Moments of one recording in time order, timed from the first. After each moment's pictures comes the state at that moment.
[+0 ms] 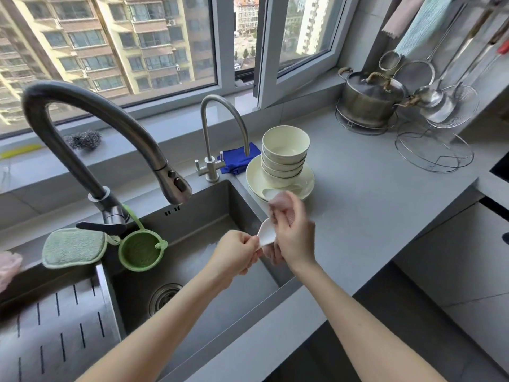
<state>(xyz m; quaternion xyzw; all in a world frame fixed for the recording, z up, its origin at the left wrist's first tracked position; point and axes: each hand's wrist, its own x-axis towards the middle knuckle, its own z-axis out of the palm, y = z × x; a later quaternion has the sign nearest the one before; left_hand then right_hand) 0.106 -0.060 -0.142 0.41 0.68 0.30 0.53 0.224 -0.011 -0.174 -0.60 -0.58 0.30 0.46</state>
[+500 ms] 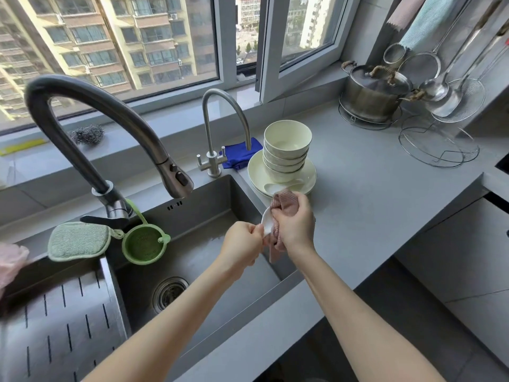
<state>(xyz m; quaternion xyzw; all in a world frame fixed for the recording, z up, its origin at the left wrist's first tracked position) 0.121 -0.055 -0.142 0.40 0.70 0.32 0.50 0.216 -0.007 -0.163 -0.63 -0.48 0.40 0.45</state>
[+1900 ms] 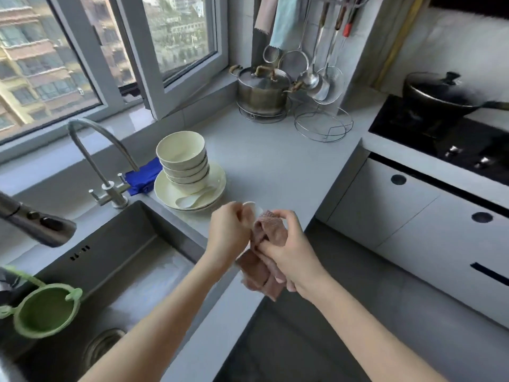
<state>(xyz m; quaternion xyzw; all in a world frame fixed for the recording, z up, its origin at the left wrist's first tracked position) 0.247 -0.026 -0.122 0.66 0.60 0.33 0.32 0.364 -0.099 -0.103 -0.60 -0.42 0.54 0.42</state>
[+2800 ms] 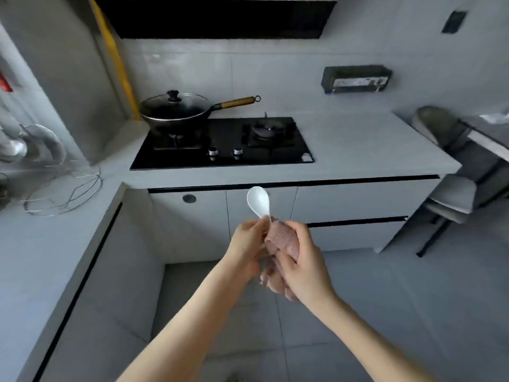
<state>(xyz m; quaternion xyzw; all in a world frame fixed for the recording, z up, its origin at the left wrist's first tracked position) 0.815 -0.185 -0.089 0.51 0.32 0.11 0.79 0.848 -0.302 -0.110 -0.78 -0.30 0.12 0.54</state>
